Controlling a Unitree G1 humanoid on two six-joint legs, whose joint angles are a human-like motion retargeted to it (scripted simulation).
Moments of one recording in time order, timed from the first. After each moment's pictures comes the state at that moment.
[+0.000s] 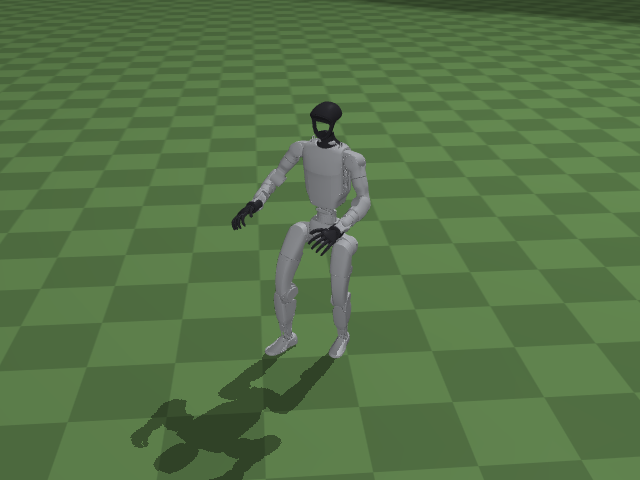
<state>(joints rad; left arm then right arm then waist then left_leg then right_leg) -0.23 0.40 -0.24 0.43 0.48 -0.07 0.45 -0.24 -0.61 0.38 0.49 -0.30 -0.22 -0.32 -0.05 0.06 0.07 0.10 0.01 0.20 0.26 -0.40 -0.11 -0.24 -0.13 -0.19 0.42 -0.20 0.04</state>
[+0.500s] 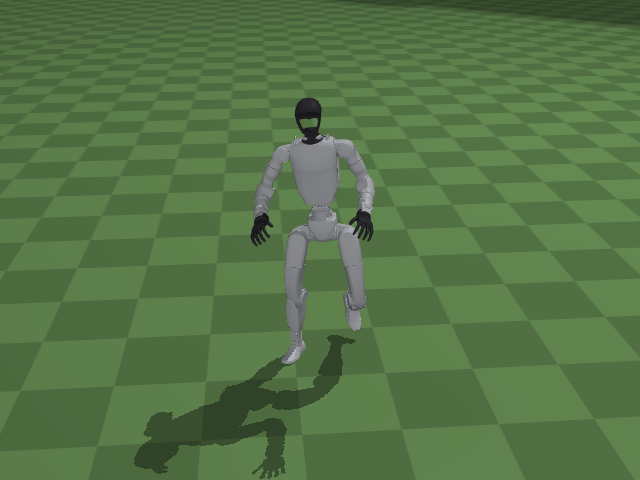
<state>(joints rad) -0.08 0.41 -0.21 0.37 0.49 -0.12 0.42 -0.22 -0.58 0.32 0.45 -0.35 -0.21 -0.33 0.00 0.04 0.02 -0.12 0.15 0.25 1.11 -0.13 -0.02 -0.05 -0.19 -0.28 0.18 -0.28 0.12</state>
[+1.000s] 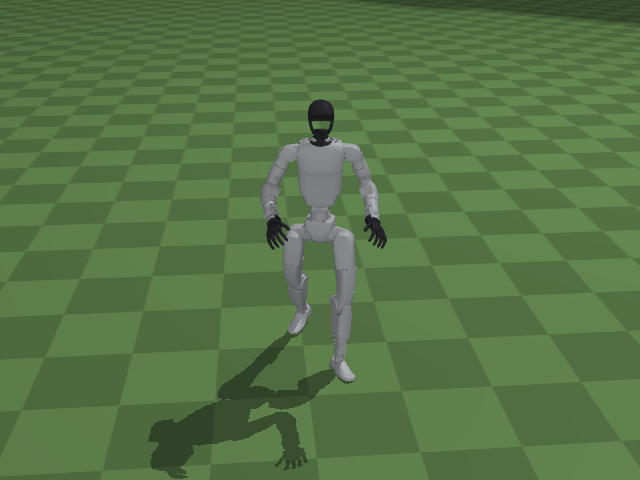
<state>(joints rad) -0.10 0.42 -0.16 0.39 0.47 -0.10 0.40 -0.30 -0.50 0.38 0.50 -0.32 -0.20 -0.36 0.23 -0.02 0.06 -0.16 0.14 0.64 0.09 -0.08 -0.09 0.29 -0.13 -0.22 0.25 -0.30 0.07</state>
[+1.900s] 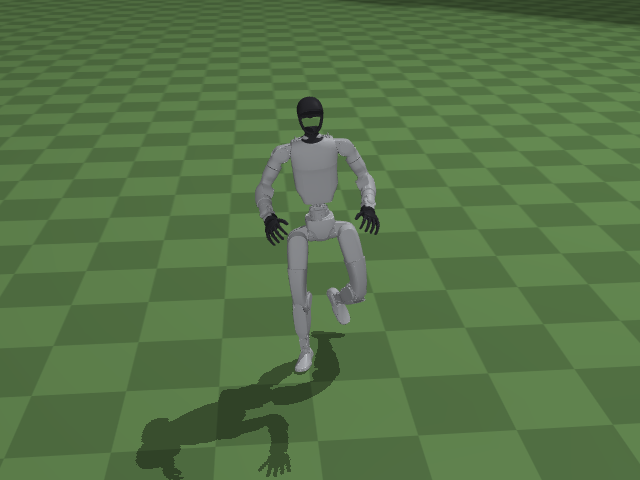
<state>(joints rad) -0.17 0.46 -0.32 0.37 0.52 -0.12 0.43 -0.16 -0.56 0.32 0.38 -0.32 -0.23 -0.35 -0.03 -0.03 0.01 -0.04 0.15 0.34 1.05 -0.09 0.01 -0.10 -0.14 -0.31 0.16 -0.26 0.11</state>
